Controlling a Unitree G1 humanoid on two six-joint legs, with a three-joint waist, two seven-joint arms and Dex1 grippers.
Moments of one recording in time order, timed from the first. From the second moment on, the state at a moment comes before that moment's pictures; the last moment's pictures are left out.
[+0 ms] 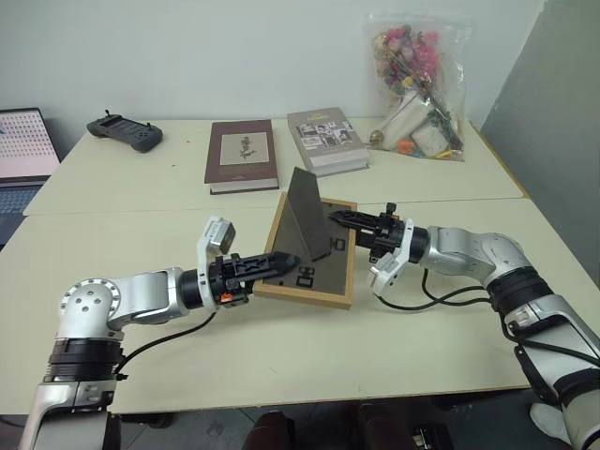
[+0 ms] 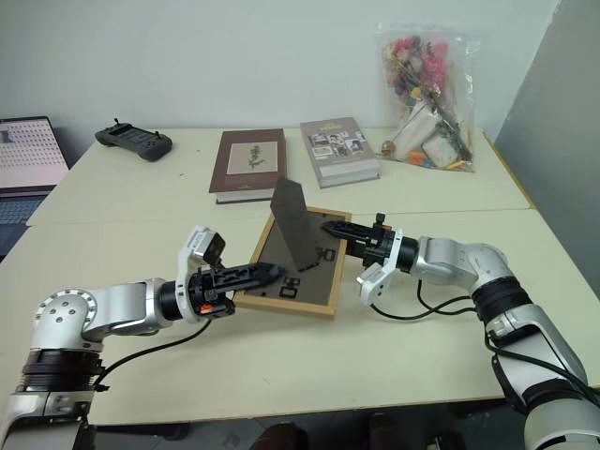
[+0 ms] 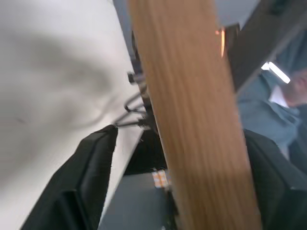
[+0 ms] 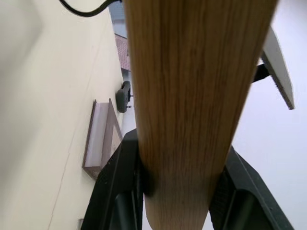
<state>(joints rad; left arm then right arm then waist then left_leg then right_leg) -0.42 0.76 0.15 0.11 -1.96 1.29 -0.15 -0.87 -0.59 0.44 0.69 -0.75 -1.12 -0.03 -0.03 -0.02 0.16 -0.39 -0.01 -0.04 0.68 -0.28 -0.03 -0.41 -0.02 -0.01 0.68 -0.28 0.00</state>
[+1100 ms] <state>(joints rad) 0.07 0.66 0.05 -0.54 -0.59 0.53 -0.34 -0.83 -0.20 0.20 0.84 0.31 0.14 1.04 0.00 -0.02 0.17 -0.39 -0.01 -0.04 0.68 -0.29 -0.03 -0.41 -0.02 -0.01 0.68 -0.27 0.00</state>
